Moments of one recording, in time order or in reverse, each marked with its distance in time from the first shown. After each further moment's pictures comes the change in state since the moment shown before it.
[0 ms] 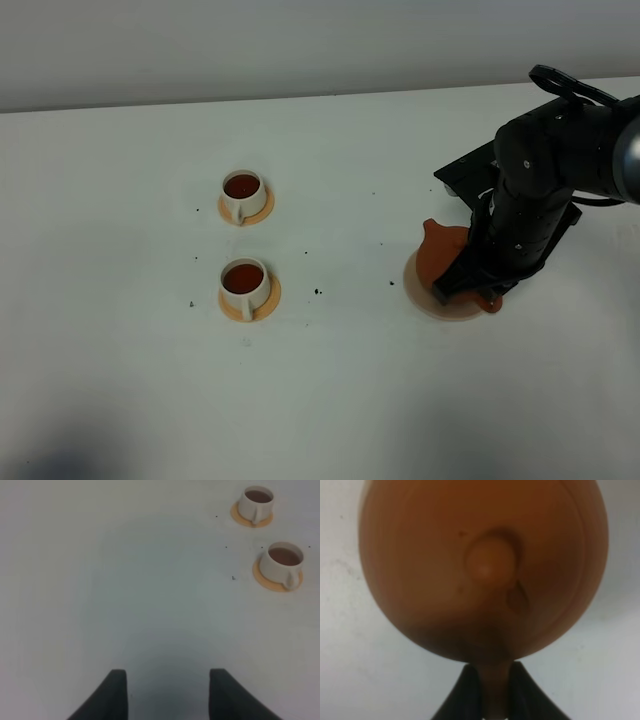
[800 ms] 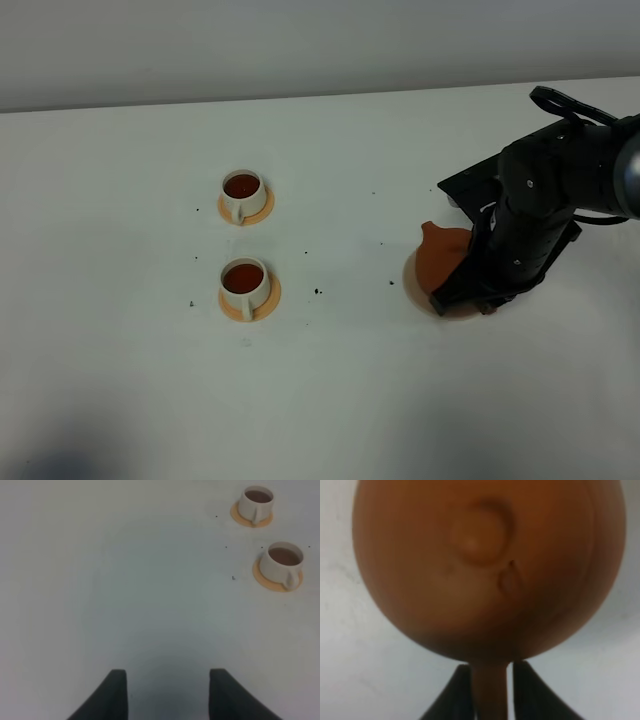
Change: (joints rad) left arm 0.000 0.000 0.000 0.000 0.000 0.000; right arm 0.000 0.000 0.068 0.024 -0.085 0.027
